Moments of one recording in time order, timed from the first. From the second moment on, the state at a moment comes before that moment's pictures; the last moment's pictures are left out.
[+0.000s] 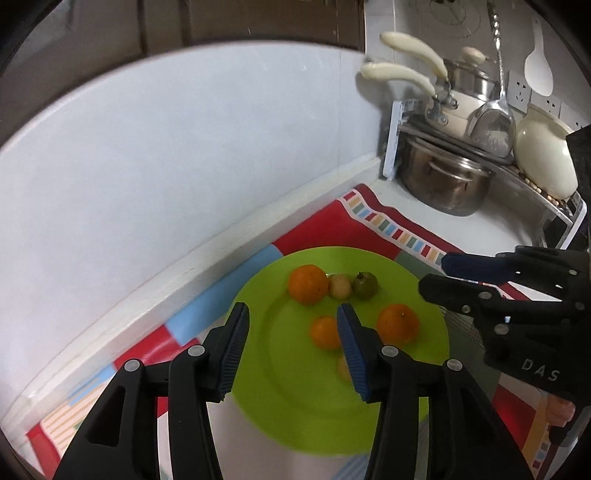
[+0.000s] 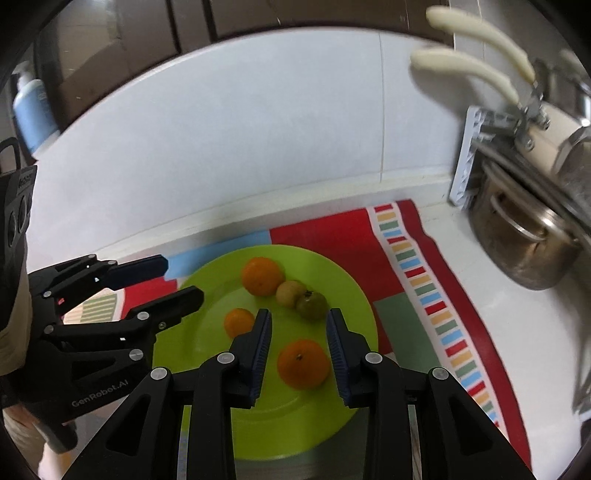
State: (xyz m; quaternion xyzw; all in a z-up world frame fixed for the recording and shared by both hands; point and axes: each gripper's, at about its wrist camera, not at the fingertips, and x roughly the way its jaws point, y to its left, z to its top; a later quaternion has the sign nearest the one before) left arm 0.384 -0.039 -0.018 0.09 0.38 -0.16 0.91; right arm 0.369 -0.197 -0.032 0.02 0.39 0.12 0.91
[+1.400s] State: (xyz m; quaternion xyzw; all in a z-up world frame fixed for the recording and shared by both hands) left arm 0.185 0.007 0.017 0.05 0.33 -0.06 0.94; right arm 0.189 -0.196 0.001 0.02 0.34 0.04 0.94
